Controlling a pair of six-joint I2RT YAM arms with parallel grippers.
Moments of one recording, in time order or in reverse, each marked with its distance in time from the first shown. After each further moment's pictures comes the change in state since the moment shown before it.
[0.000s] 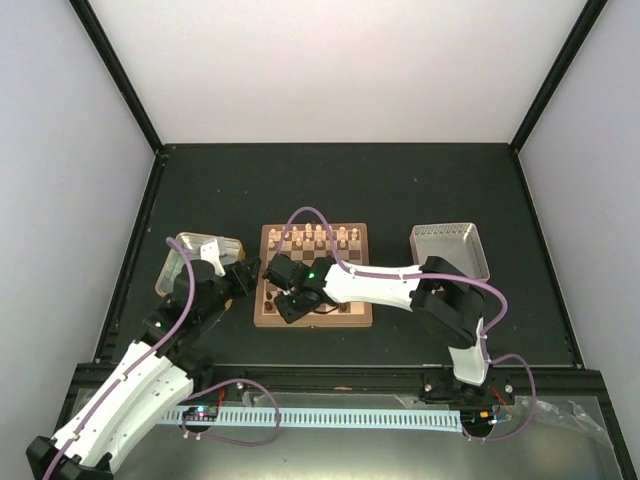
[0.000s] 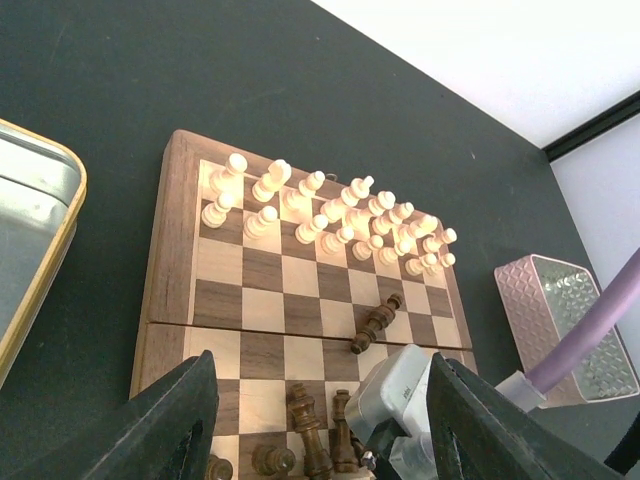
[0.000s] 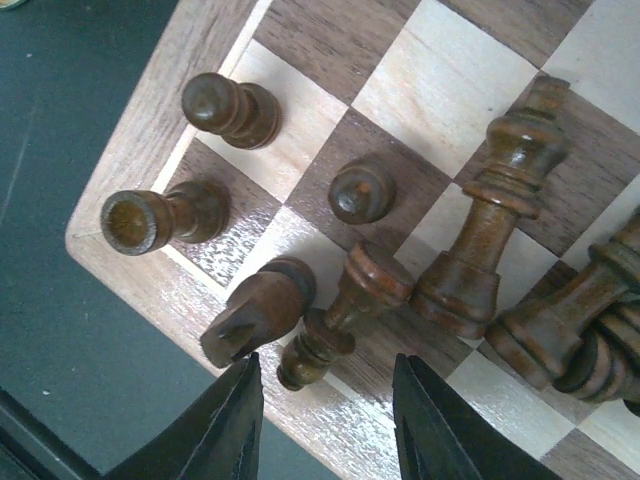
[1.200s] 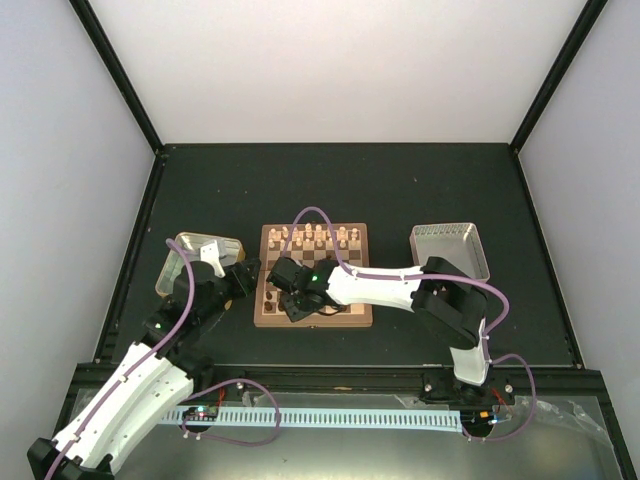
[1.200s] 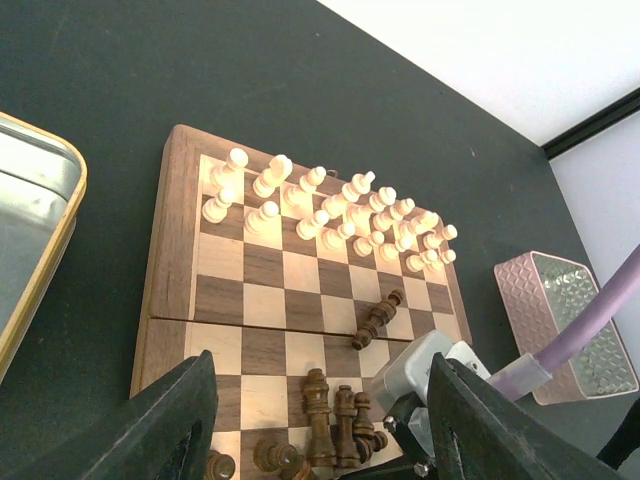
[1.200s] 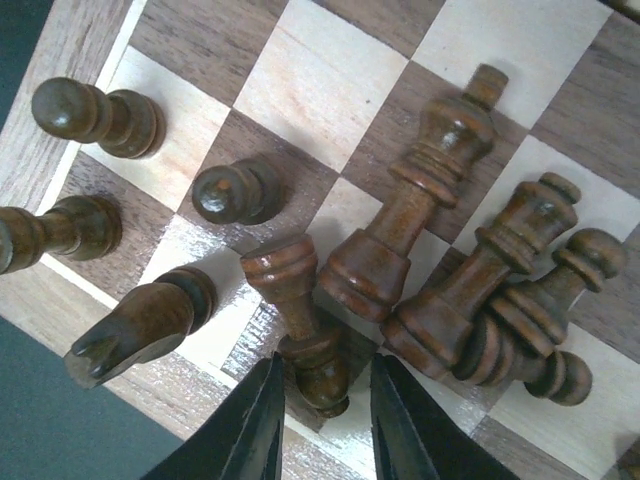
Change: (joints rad) left arm 0.006 -0.013 -0.015 0.000 0.013 0.000; right arm -0.001 -0.012 -0.049 0.012 0.101 0.034
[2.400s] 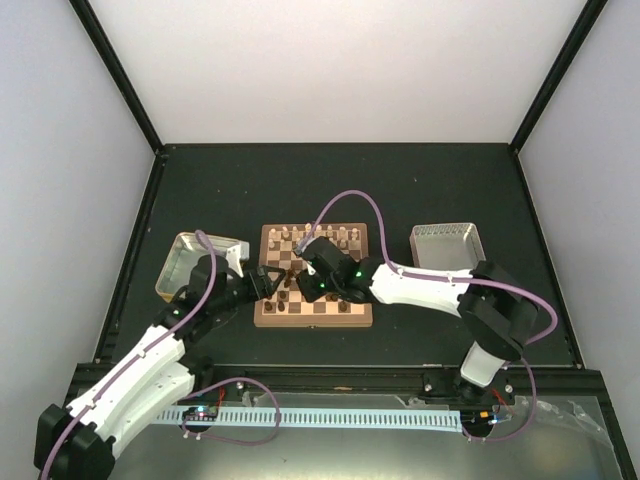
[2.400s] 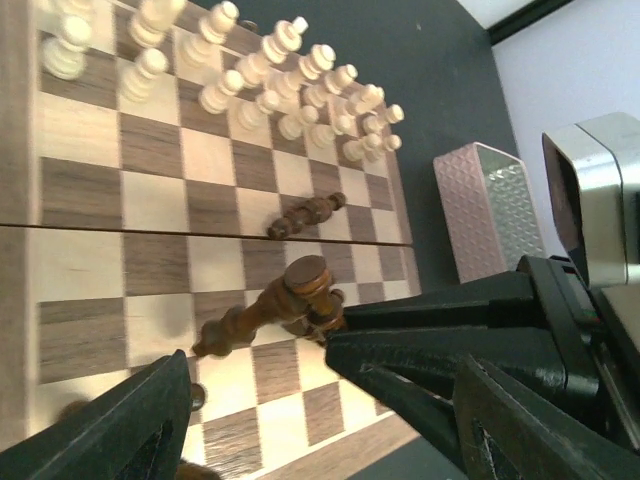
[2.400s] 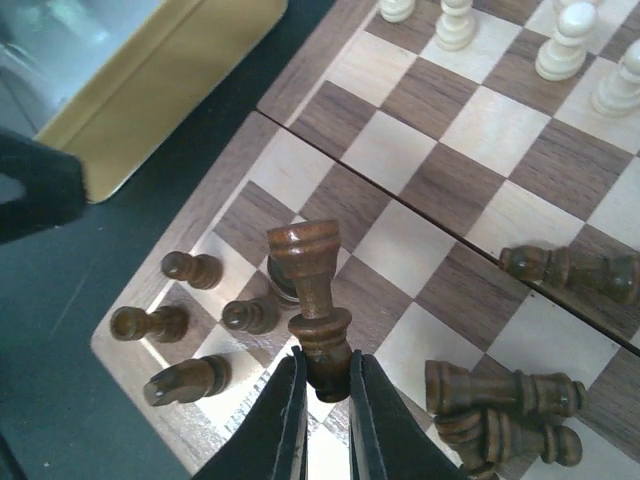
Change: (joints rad) left arm 0.011 0.161 -0.065 0.157 0.291 -0.061; right arm -0.129 -0.249 -0.296 0.425 -0.074 -0.137
